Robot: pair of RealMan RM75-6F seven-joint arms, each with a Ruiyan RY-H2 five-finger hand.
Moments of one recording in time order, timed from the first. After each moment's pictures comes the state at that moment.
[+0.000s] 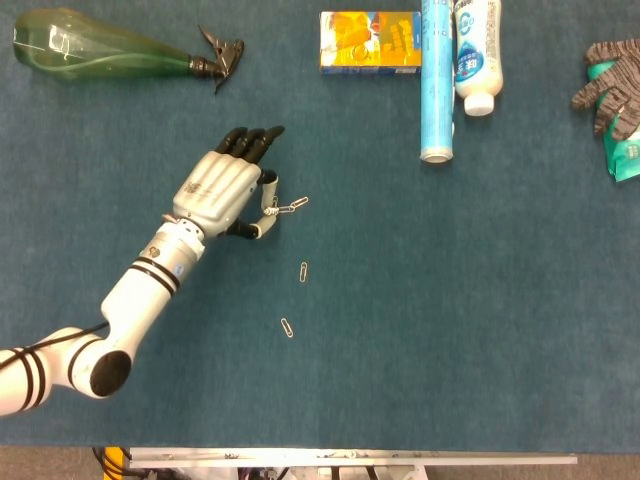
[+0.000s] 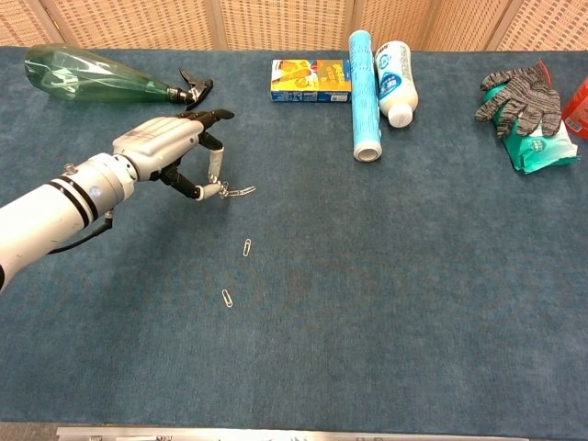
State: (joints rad) left arm -0.71 -1.58 -0.13 -1.45 1.18 0.88 0.23; right arm 0.07 -1.09 0.08 -1.57 -1.45 1.46 0.06
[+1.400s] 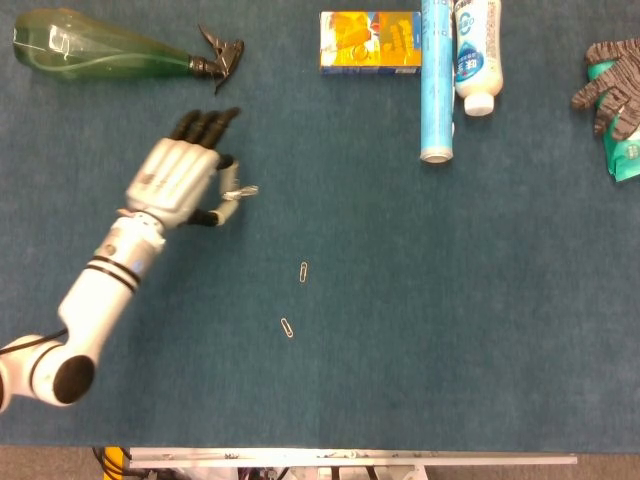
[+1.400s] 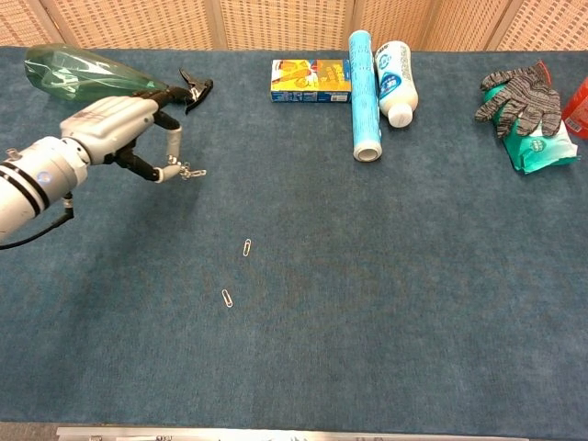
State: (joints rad) left arm -0.66 -1.43 -0.11 -1.54 1.14 0.97 0.26; right arm 0.07 -1.09 0.08 -1.57 -1.46 1.46 0.06
